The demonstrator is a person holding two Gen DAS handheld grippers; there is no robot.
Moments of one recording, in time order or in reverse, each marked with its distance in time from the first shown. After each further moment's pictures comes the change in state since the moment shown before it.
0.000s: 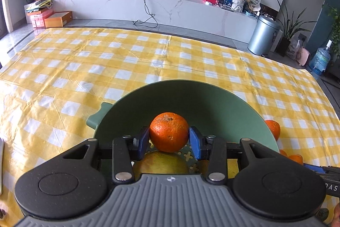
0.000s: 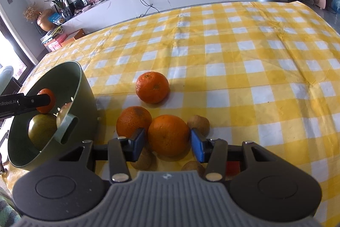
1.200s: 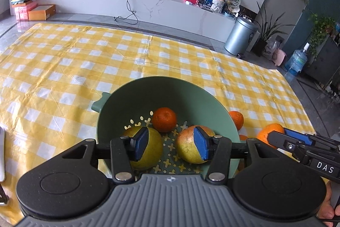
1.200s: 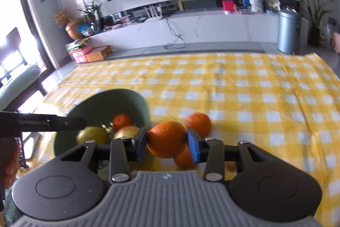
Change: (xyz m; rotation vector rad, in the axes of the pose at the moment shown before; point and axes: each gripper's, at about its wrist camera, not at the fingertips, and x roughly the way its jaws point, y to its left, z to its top) left arm -0.058 0.013 -0.003 -0.031 0.030 -0.159; right arm -0.076 0.069 0.010 -0.181 -0.187 0.093
